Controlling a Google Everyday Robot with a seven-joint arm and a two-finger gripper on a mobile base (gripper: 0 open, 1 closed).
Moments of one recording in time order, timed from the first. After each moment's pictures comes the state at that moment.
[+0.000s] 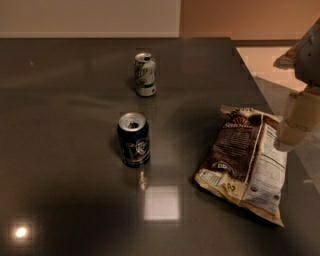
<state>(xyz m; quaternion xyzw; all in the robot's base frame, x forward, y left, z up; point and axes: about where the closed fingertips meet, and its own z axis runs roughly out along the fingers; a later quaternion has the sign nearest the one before) 0.438 -0.217 0.976 -0.60 0.78 -0.03 0.16</state>
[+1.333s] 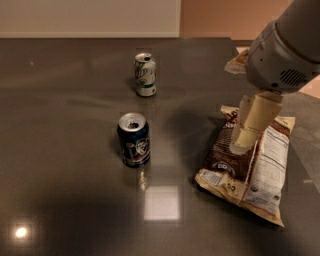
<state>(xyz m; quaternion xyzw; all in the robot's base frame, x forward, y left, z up) 0.442 -0.136 0.966 -0.66 0.72 0.03 0.20</state>
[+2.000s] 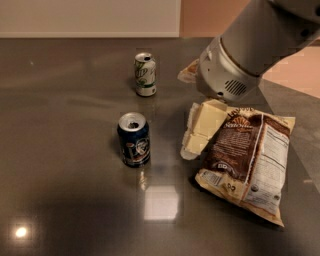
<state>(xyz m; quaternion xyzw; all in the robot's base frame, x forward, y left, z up) 0.445 -0.051 0.947 -0.69 0.68 0.11 0.23</state>
